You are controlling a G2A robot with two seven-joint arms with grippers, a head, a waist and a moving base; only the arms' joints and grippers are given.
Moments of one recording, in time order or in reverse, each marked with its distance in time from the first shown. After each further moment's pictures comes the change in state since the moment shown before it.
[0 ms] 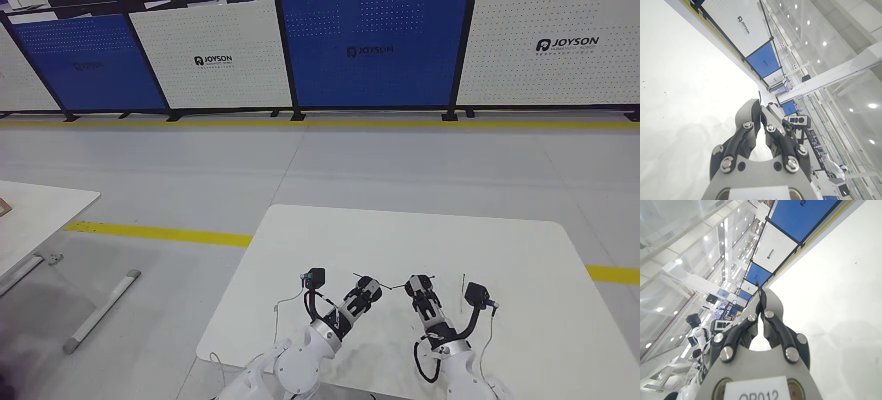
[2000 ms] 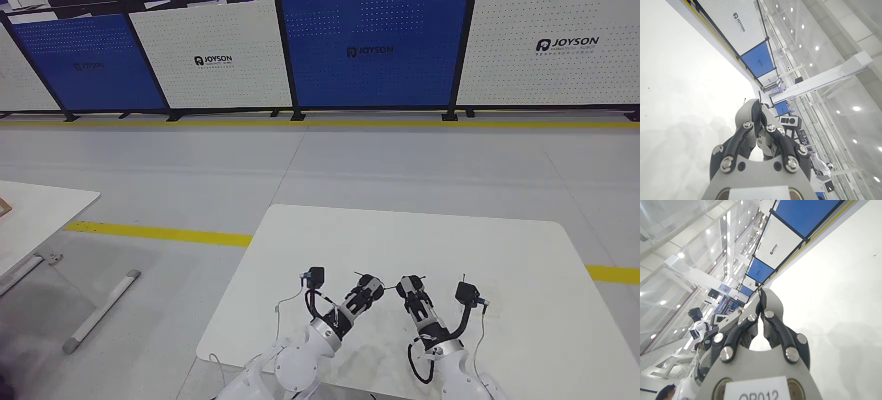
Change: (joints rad) left arm 0.005 -0.009 -0.016 -0.005 -0.068 -0.038 -0.022; right arm 0.005 -0.030 0.001 0.030 -0.038 -0.049 0.037
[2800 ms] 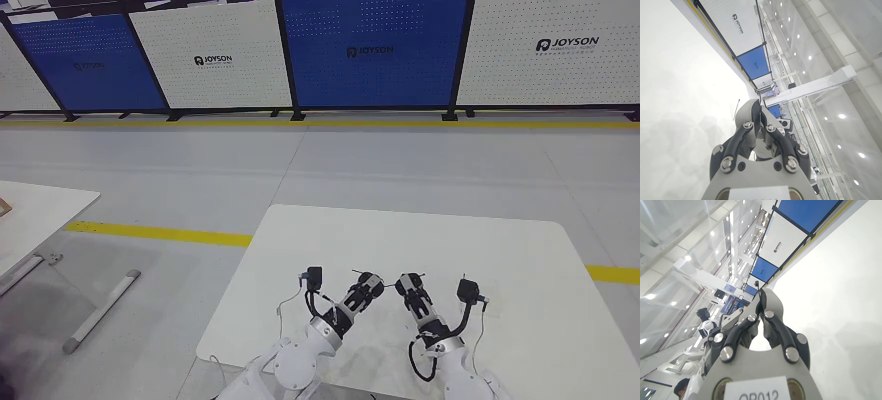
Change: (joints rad) left arm 0.006 -0.011 -0.009 -0.015 -0.096 -0.004 0.005; right arm 0.006 -0.008 0.018 -0.005 0.062 -0.015 0.040
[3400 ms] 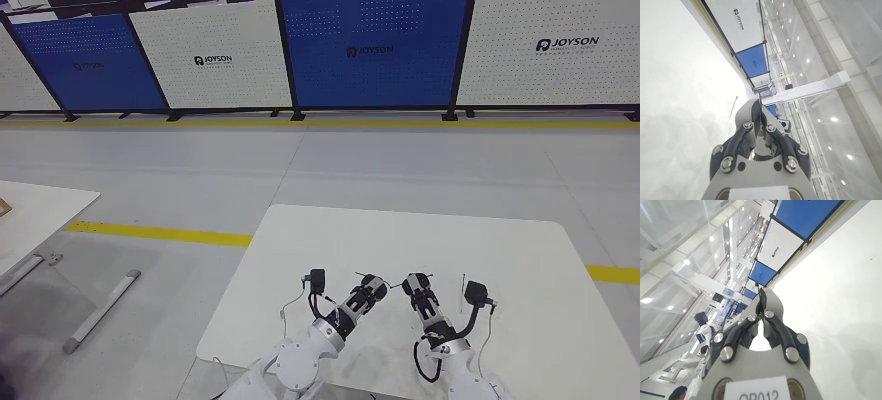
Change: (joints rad) left arm -0.003 -0.012 0.010 0.012 -0.047 0.007 -0.017; right arm -0.032 -0.004 0.032 -0.031 -0.030 0.014 -0.015
